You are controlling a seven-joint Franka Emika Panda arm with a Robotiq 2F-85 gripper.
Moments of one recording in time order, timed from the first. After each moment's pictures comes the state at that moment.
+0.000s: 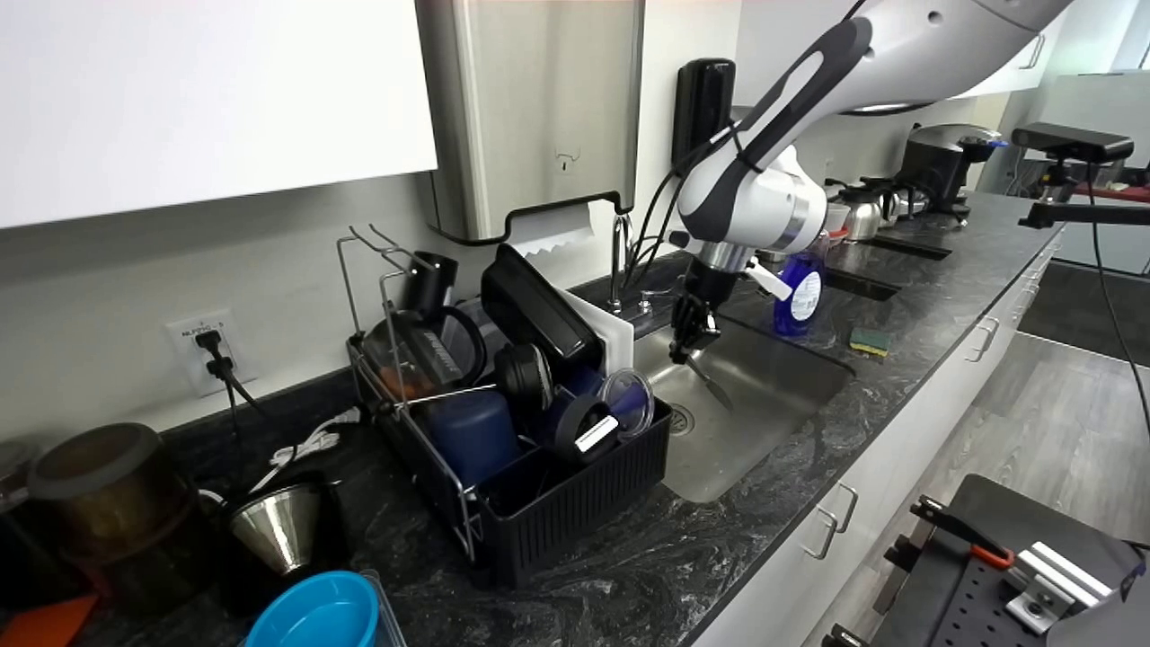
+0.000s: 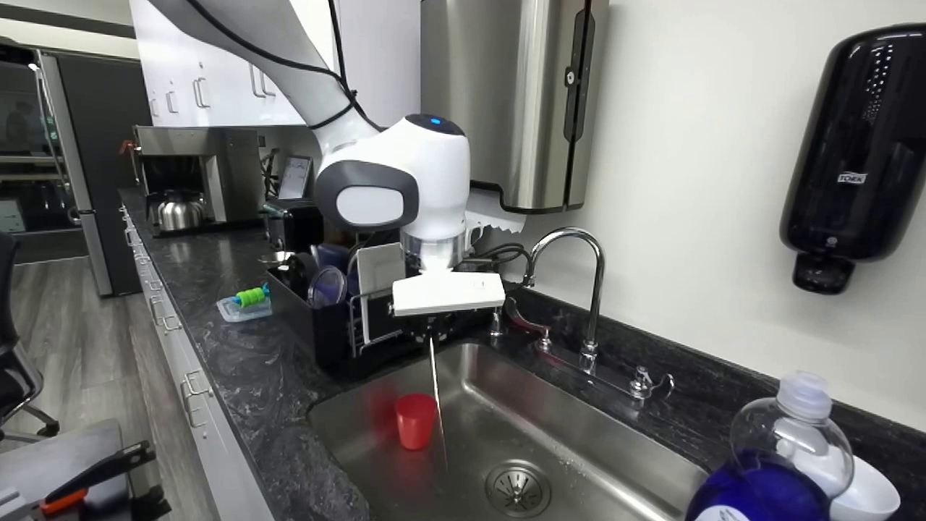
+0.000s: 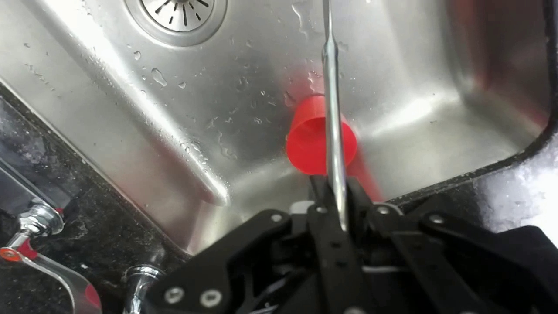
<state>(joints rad) -0.10 0.29 -0.01 -2.26 0.49 2.65 -1.61</state>
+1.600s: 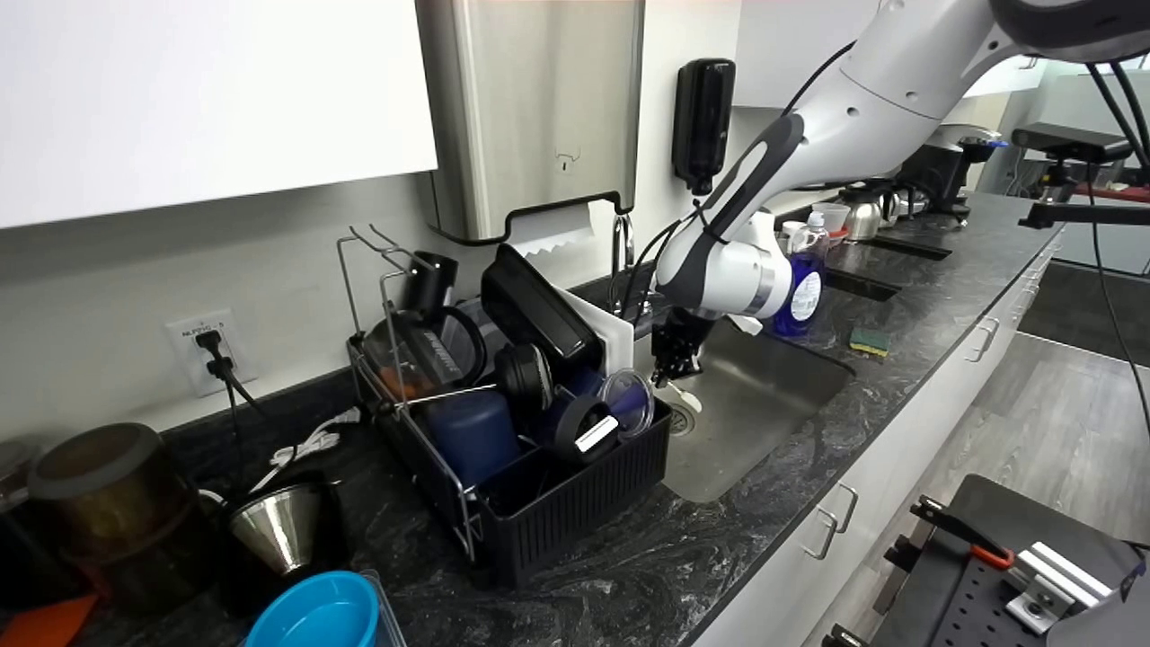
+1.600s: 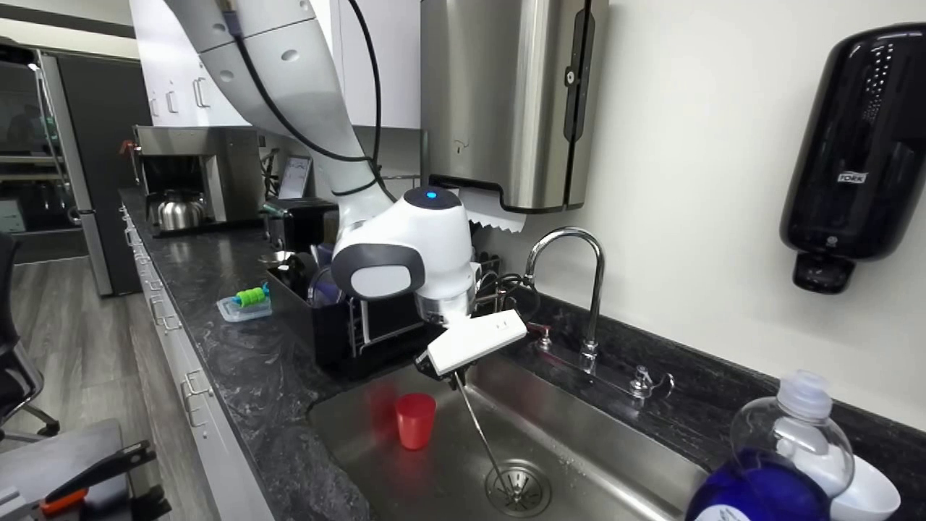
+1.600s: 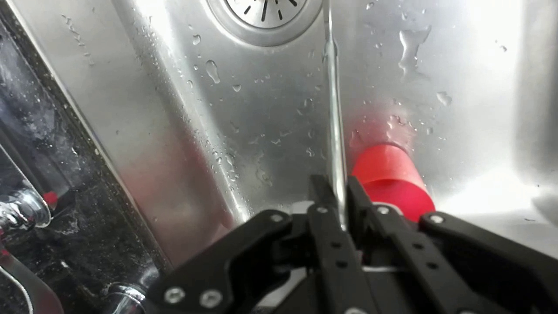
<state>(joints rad) -0.23 0.55 0.15 -2.17 0.49 2.97 -1.90</state>
